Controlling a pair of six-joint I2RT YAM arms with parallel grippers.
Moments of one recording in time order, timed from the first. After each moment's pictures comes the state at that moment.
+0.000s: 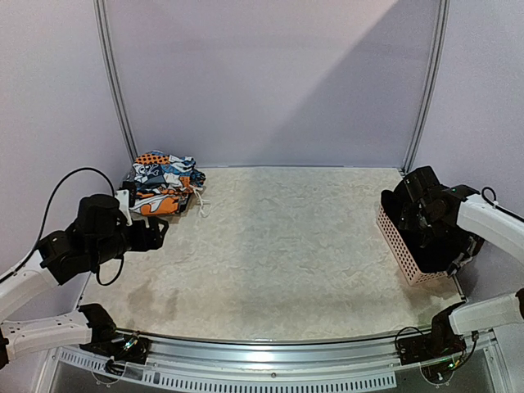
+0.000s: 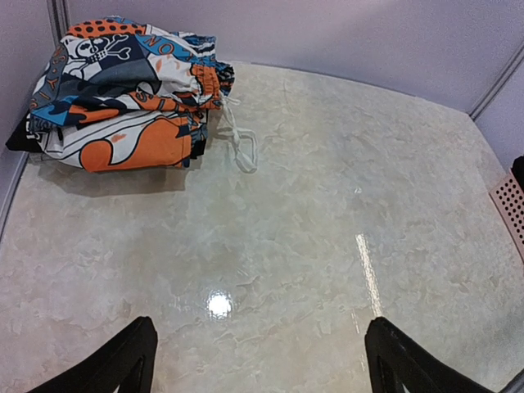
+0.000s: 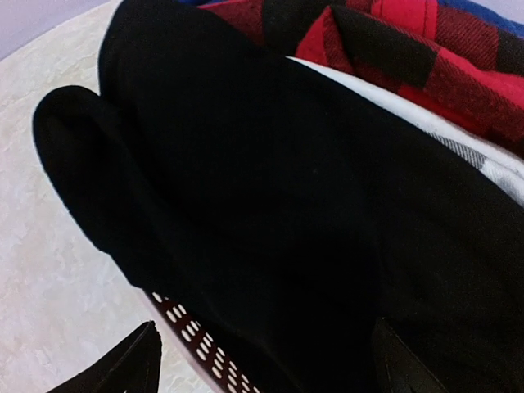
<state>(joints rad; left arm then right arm) -0.66 0.69 0.62 -0.49 -0.35 -0.48 0.32 1.20 0.89 -0.76 0.59 0.64</state>
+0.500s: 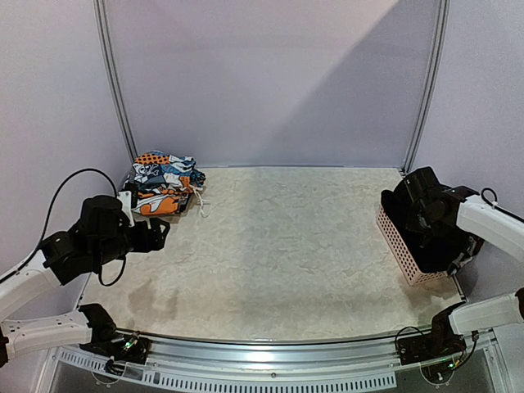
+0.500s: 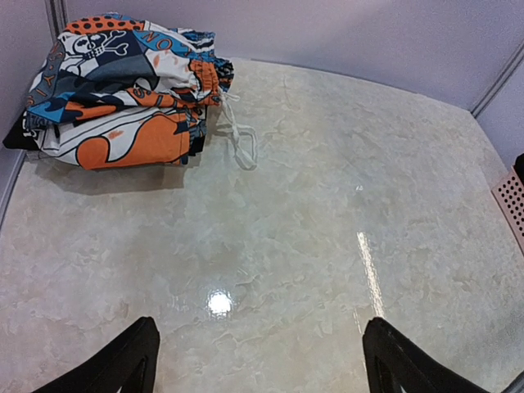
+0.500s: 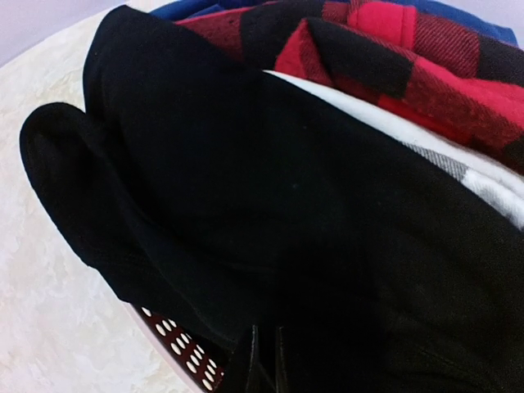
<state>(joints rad) -0.66 0.71 0.61 -0.47 -0.35 -0.48 0.31 1.20 0.88 -0.74 0.63 0.65</state>
